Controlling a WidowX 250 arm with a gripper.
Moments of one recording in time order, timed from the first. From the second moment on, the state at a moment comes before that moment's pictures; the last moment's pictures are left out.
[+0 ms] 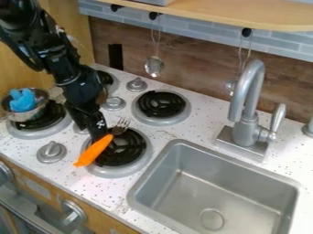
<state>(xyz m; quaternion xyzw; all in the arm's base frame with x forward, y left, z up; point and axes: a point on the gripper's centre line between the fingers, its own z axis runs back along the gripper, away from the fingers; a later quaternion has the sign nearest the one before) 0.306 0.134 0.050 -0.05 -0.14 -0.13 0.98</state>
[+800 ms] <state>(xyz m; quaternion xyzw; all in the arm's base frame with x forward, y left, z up) 0.318 0.224 0.074 -0.01 -0.19 -0.03 0.98</state>
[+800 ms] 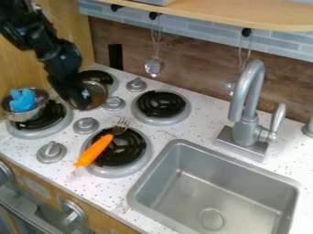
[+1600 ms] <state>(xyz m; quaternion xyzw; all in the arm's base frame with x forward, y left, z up) 0.289 0.323 0.063 0.09 -0.19 0.07 0.98</state>
